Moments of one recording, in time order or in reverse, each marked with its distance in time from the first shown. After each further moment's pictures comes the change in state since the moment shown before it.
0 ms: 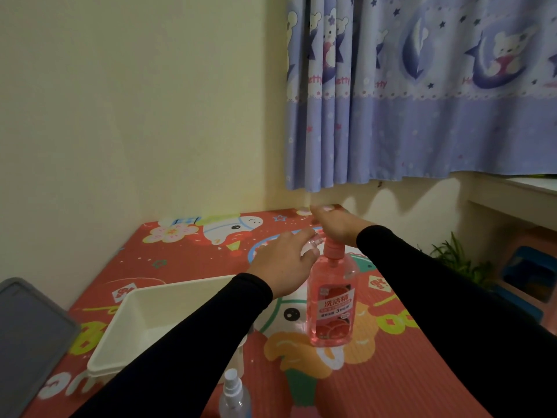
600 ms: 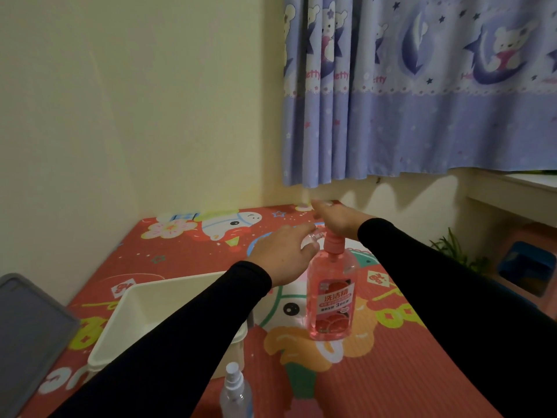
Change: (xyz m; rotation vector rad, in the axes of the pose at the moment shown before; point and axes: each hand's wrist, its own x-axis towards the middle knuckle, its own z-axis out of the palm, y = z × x) left_hand 0.000 0.005 -0.013 -0.015 -0.020 0.049; right_hand 0.014 0.005 -0.002 -0.021 0.038 0.026
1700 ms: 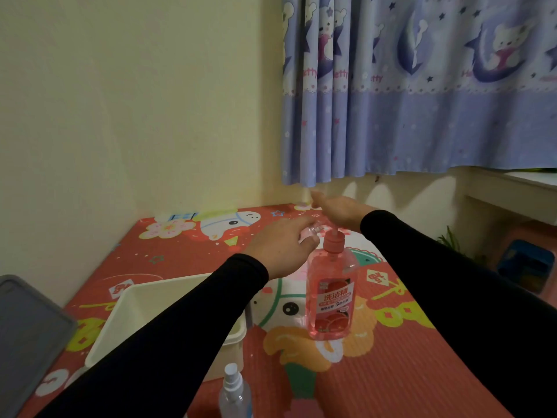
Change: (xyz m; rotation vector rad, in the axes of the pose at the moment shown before) left_hand 0.001 0.004 -0.011 -0.030 0.017 0.024; right_hand -0.004 -0.006 -0.009 -0.084 0.016 -0.024
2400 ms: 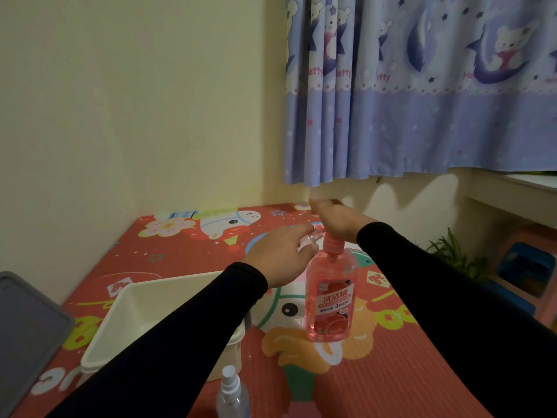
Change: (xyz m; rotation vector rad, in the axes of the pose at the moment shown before) left_hand -0.003 -0.006 0.010 -0.002 0.001 -0.004; right_hand -0.017 -0.005 0.008 -0.132 -0.012 -0.072
